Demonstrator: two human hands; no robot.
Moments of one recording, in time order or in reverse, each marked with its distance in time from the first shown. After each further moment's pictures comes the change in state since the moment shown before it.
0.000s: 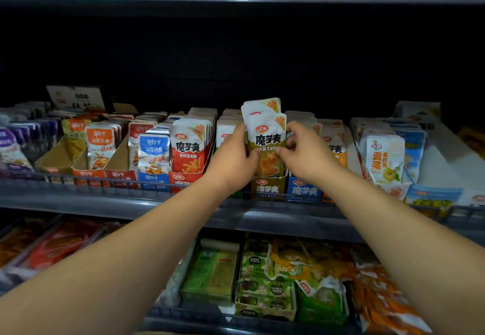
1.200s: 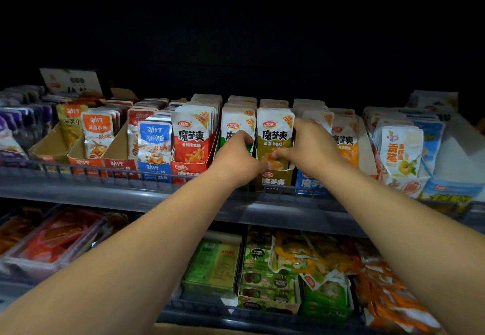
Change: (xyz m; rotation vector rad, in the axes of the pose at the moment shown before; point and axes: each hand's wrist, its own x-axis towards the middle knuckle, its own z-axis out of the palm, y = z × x) left_hand -0.001 -0.013 0.004 -0.081 -0.134 -0.299; right_hand 0.016 0.014 0.027 -0.293 0.030 -0.025
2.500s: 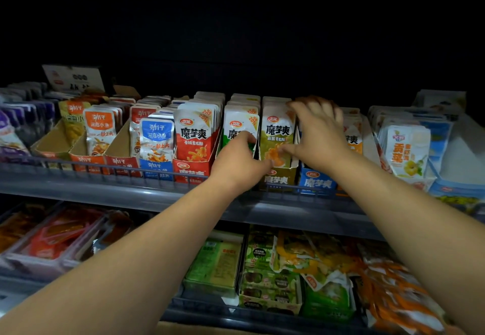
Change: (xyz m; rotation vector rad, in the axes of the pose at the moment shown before) left_hand -0.011 -0.005 0.004 0.075 0.099 0.104; right_hand 0.005 0.001 -0.016 -0.271 0.087 -0.140
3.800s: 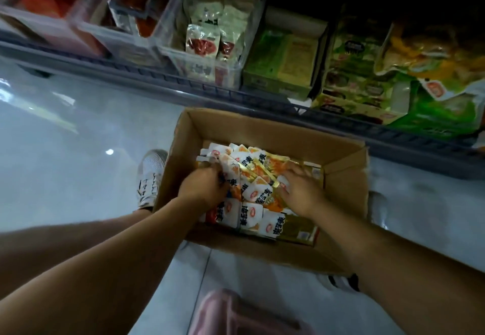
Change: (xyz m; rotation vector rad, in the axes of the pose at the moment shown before) left_hand -0.313 -0.357 0.092 0.444 -0.708 -0.631; right_hand -0.436 -0.142 0.280 0.318 -1.253 0.159
